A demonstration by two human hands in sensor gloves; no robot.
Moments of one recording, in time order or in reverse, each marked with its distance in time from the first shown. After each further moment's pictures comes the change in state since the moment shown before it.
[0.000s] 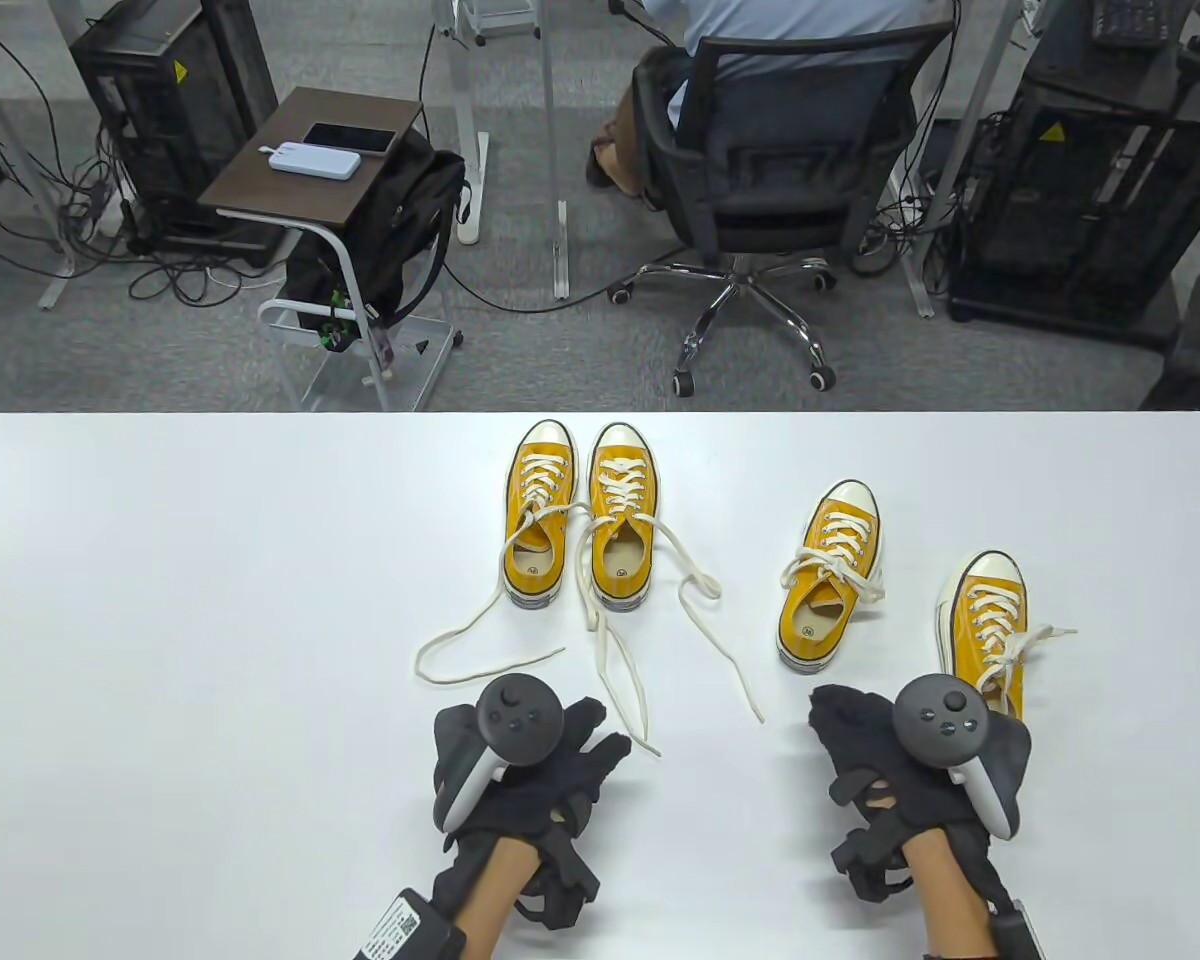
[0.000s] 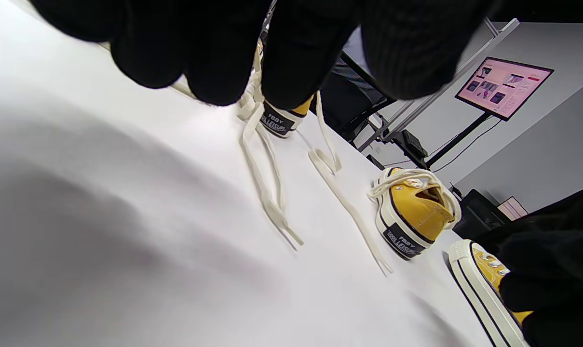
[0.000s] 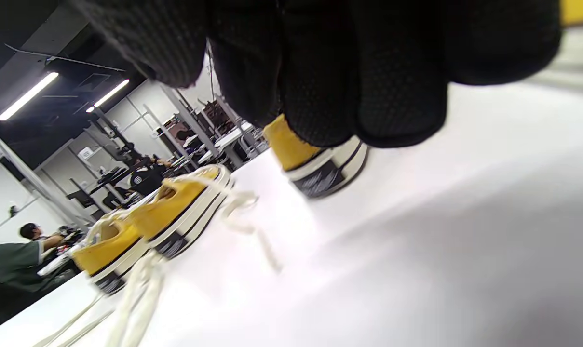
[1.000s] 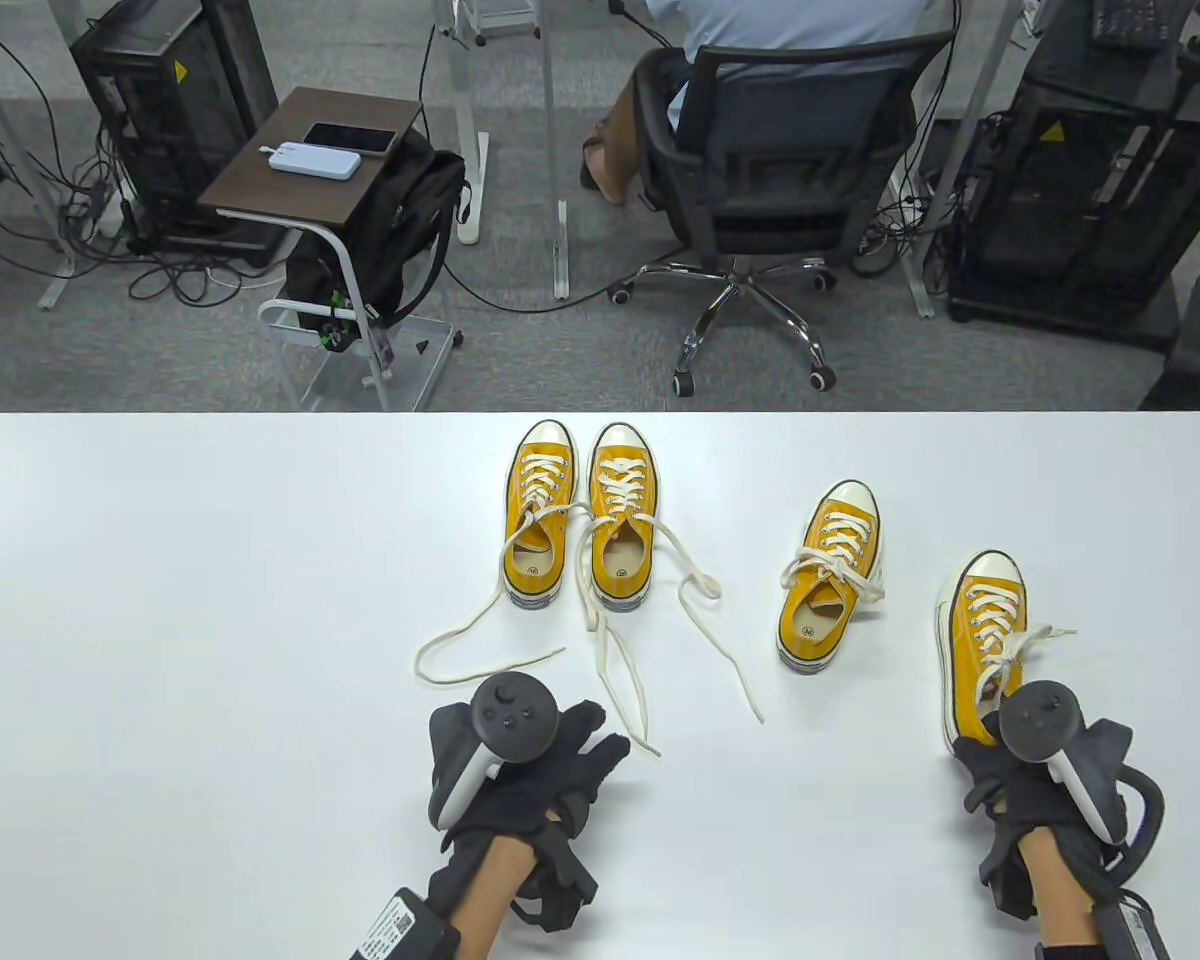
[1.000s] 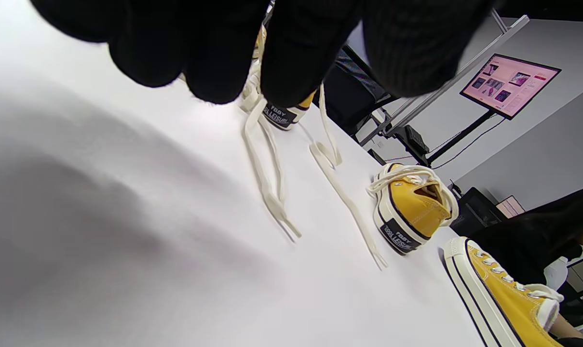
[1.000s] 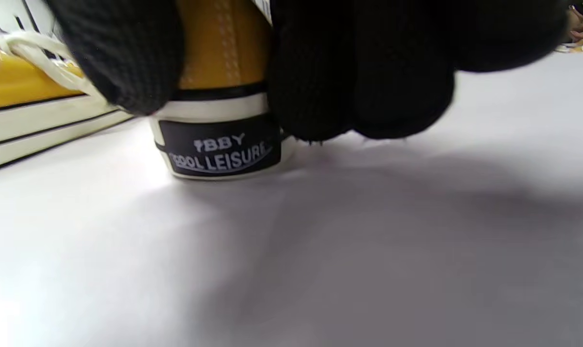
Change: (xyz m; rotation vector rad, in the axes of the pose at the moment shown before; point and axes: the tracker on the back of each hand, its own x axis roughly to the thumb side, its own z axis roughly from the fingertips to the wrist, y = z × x) left_hand -0.005 -0.001 -0.003 -0.031 0.011 0.029; right_hand -0.106 -0.034 -0.007 -0.067 0.334 0.431
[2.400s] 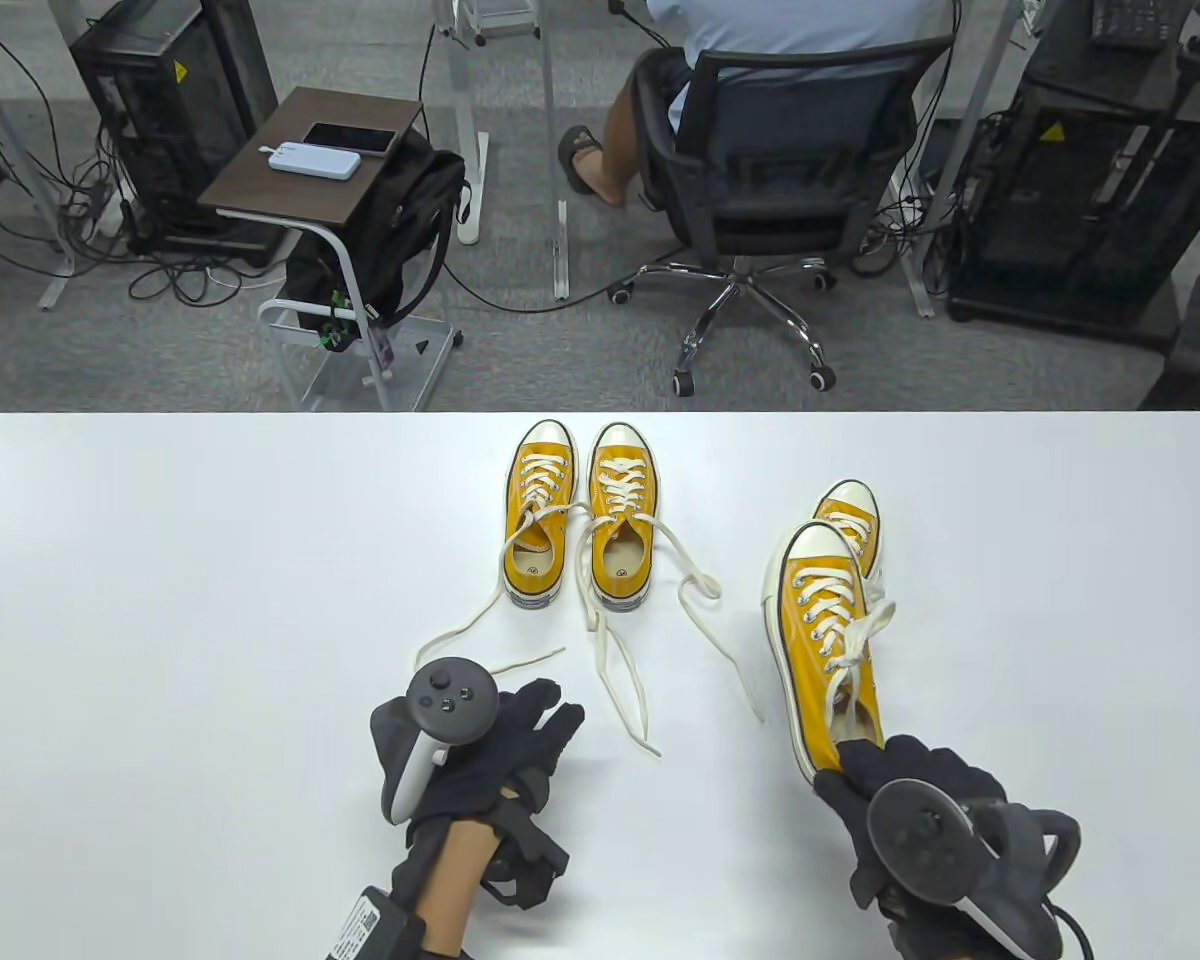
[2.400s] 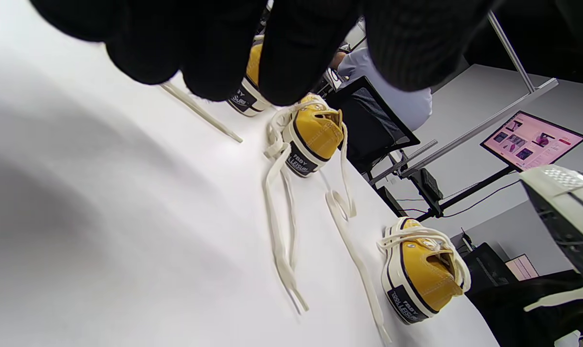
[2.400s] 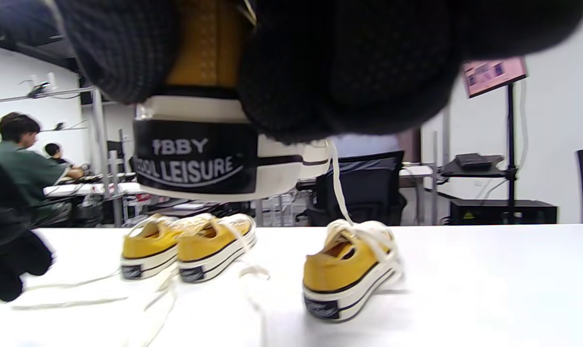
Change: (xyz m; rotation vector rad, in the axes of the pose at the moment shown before) left_hand -0.025 0.030 0.003 0.070 0.073 0.136; right_hand 0.134 -0.100 0.169 -0.244 -0.577 0.000
